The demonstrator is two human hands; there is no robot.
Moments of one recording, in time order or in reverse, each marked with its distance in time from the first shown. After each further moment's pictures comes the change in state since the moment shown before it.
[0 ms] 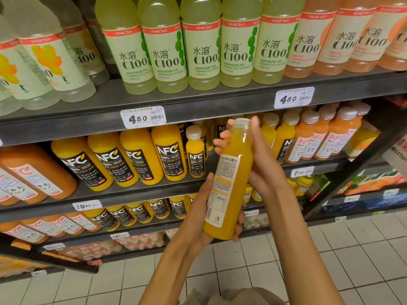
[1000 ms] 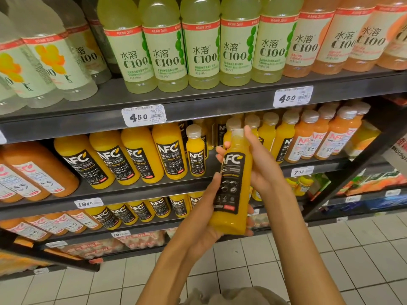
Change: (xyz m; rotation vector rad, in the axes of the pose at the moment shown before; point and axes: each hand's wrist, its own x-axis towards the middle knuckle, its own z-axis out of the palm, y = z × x) left_hand -0.016 0.012 0.029 -0.029 0.058 -0.074; right_hand 0.007 0.010 -0.011 0.215 0.192 0.274
